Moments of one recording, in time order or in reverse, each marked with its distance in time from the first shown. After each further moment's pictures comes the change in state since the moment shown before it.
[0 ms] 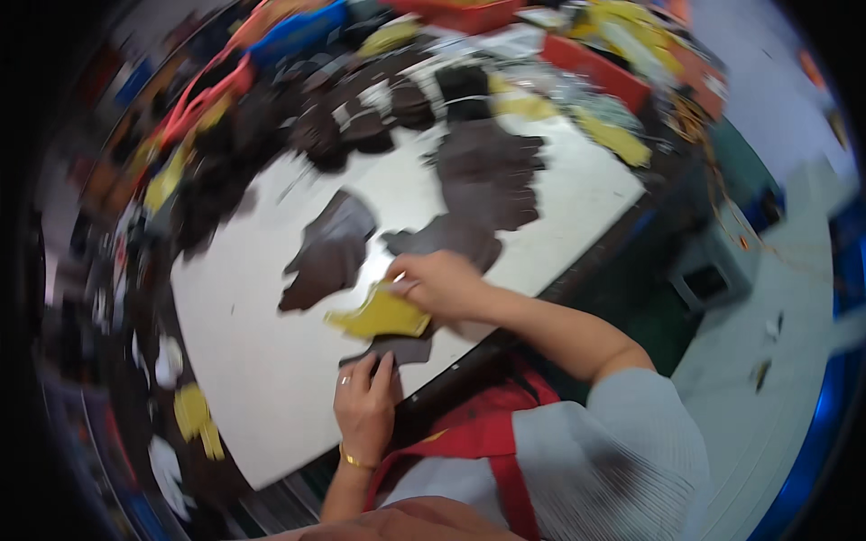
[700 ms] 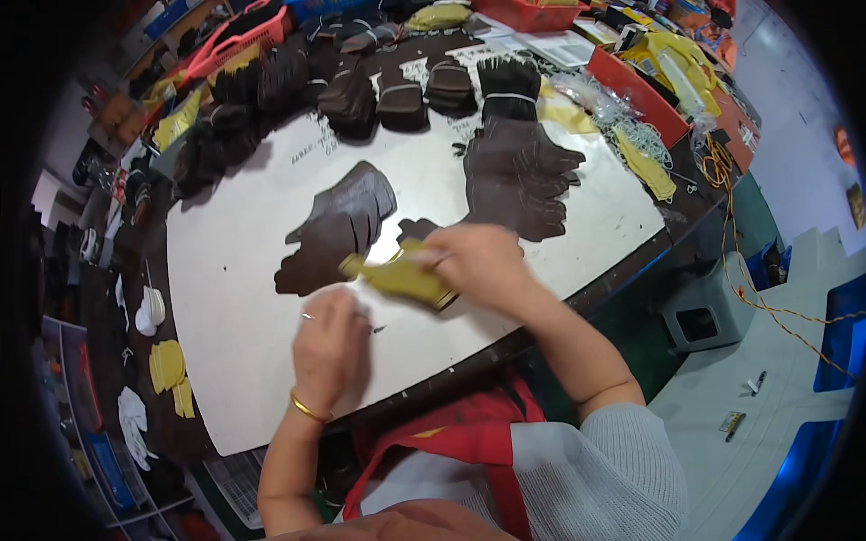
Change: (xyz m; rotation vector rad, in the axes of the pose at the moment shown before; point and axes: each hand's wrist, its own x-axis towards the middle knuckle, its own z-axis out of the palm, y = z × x) left_hand 0.045 -0.040 -0.003 -0.063 0.121 0.009; right_hand -0.005 -0.021 -0.042 -0.234 0.073 -0.026
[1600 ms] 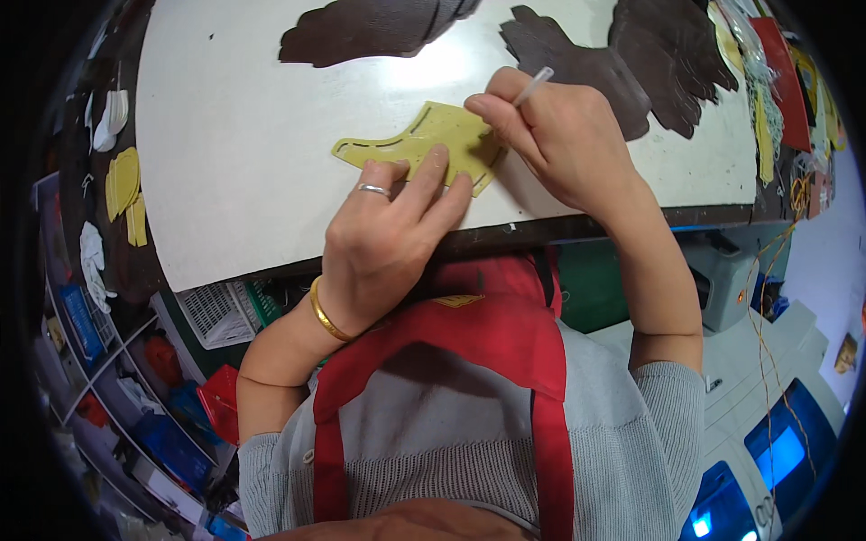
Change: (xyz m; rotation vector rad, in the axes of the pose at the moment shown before) left_hand -0.049 0.050 0.007 0.118 -0.122 -0.034; right_hand -0.007 -0.009 0.043 -0.027 -0.232 -0.304
